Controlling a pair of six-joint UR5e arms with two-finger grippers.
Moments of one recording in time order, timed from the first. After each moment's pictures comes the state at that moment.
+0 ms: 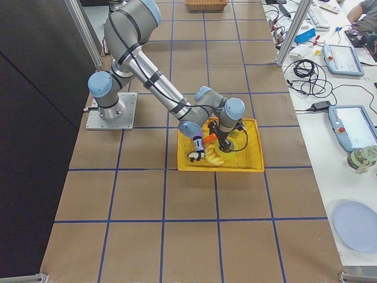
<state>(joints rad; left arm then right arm) -1.54 -1.56 -1.56 -1.60 1.57 0.01 0.98 -1.06 1.67 -2.04 -1.59 -1.09</state>
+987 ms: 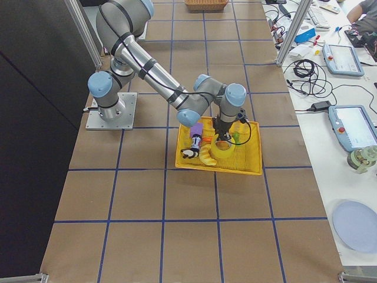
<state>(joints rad) -1.54 -1.56 -1.56 -1.60 1.57 0.01 1.04 -1.18 1.65 -1.99 -1.62 -0.95</state>
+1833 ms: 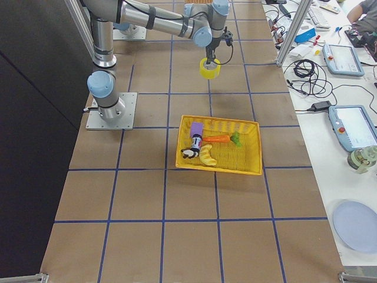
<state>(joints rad) -1.54 -1.56 -1.56 -1.60 1.57 0.01 1.80 -1.27 1.66 -1.90 -1.48 0.15</state>
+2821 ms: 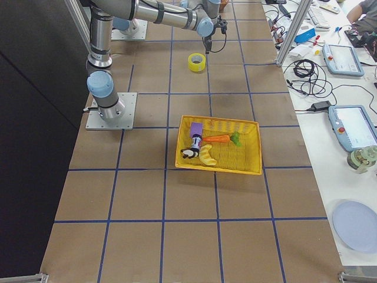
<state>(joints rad) -1.56 -1.59 -1.61 -1.56 1.54 -0.05 1.86 -1.23 1.58 -1.95 -1.50 0.24</state>
